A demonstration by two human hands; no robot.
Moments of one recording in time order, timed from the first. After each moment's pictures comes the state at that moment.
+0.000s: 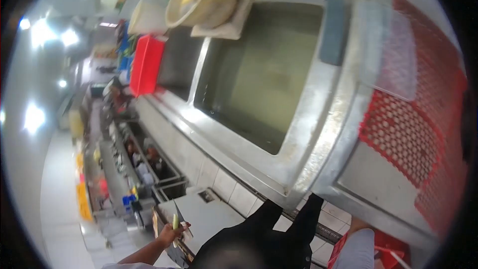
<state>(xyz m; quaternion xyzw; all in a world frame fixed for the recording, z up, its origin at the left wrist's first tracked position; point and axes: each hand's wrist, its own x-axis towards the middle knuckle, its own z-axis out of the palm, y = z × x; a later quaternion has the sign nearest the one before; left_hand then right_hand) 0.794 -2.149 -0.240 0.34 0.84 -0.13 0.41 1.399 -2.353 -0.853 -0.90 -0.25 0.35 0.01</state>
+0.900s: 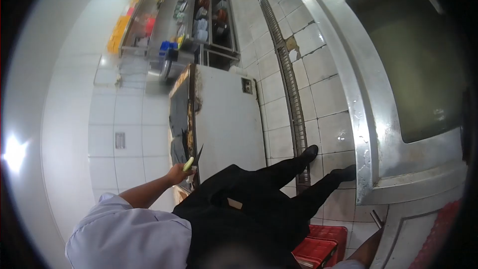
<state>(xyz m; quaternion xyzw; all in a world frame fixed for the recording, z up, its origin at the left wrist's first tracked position) 0.766 -2.454 -0.234 0.11 0.94 -0.17 0.28 1.558 -2.250 -0.912 -0.90 -0.27 0.33 0.10</state>
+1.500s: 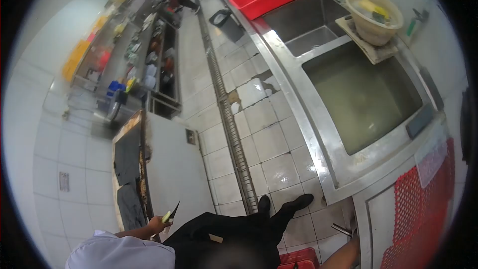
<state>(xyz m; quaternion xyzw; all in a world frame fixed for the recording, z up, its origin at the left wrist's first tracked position) 0.682 -2.568 -0.337 0.23 0.89 -0.18 0.35 1.506 -2.246 -0.759 -0.62 0.14 0.31 0.71</state>
